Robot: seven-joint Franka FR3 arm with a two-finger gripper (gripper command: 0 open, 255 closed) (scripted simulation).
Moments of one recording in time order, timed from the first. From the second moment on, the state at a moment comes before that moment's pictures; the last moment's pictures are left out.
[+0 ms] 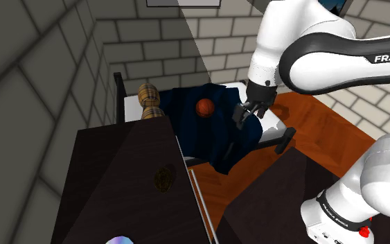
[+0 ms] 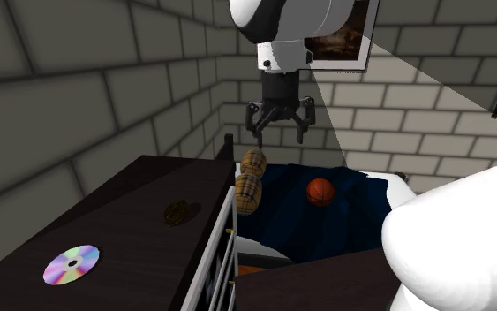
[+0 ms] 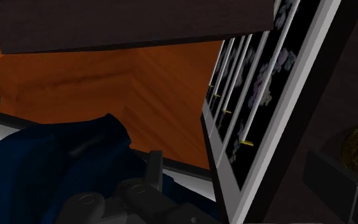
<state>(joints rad) 0.09 -0.63 0.26 -2.57 0.09 1.95 0.36</state>
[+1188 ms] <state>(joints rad) 0.03 0.00 0.59 -2.41 -0.18 2.52 0.94</state>
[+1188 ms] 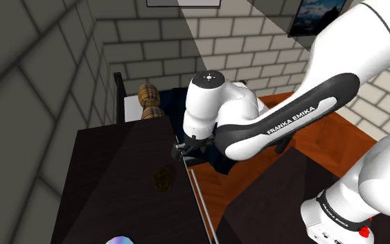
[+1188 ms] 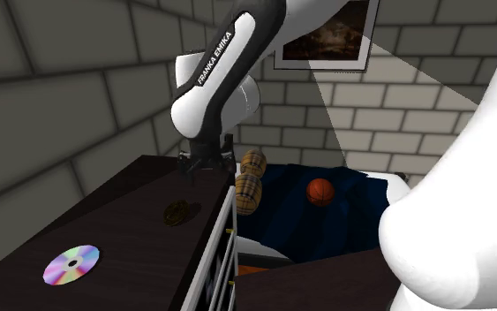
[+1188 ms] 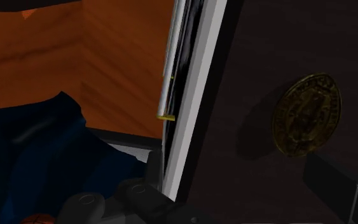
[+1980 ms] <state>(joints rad) 0.24 0.44 0.46 -2.09 -0.64 2.59 1.39</state>
